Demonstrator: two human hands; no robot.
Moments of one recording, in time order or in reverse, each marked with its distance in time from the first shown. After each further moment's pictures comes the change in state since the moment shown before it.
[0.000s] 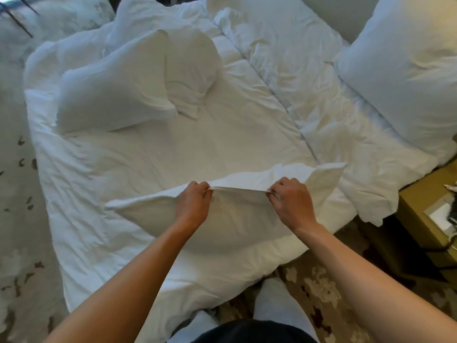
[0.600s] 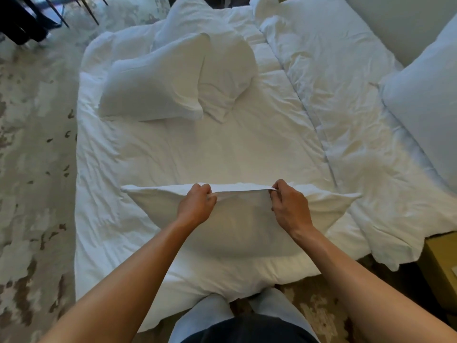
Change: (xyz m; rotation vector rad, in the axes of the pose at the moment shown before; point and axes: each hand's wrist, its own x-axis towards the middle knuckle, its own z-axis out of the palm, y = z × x) left_hand 0.018 0.010 0.006 0.057 -0.029 -0.249; right_hand 0.059 0.007 -0.005 0.353 -0.132 0.040
